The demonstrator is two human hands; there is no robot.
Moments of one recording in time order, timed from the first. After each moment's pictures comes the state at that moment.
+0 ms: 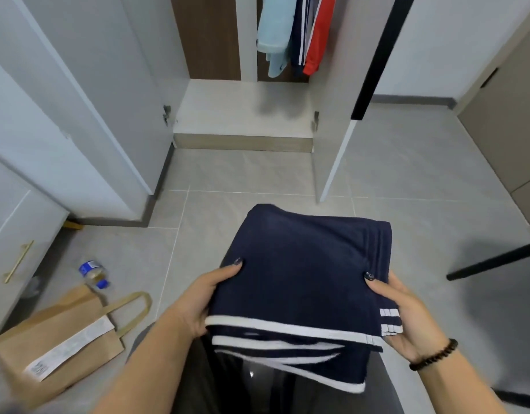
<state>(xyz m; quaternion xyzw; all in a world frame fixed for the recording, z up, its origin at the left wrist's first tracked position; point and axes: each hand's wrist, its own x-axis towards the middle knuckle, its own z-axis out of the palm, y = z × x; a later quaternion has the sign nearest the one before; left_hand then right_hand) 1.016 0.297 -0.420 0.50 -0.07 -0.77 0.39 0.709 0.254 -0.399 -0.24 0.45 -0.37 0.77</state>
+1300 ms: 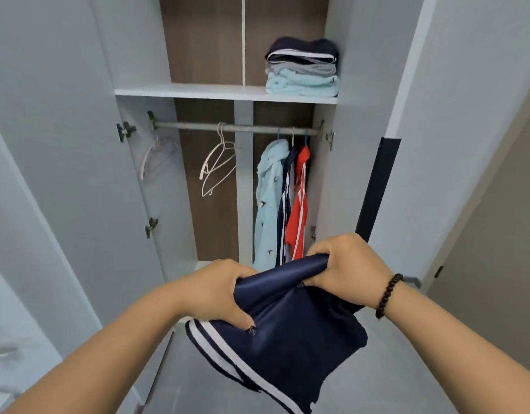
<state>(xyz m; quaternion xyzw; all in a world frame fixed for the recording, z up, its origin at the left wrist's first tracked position) 1.046 0.012 0.184 0.55 -0.76 -0.32 0.13 0.811 -0.047 0.204 -0.87 0.44 -0.18 0.12</state>
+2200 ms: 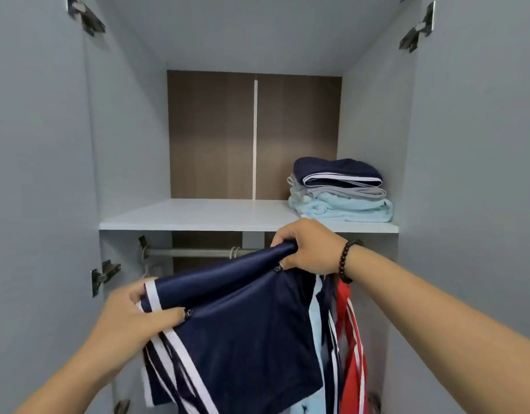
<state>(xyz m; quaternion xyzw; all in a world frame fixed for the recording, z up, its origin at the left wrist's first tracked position) 1.325 -0.243 0.280 0.52 -0.56 -0.22 0.61 1.064 -0.359 0.379 -0.90 0.36 -0.23 0.04</state>
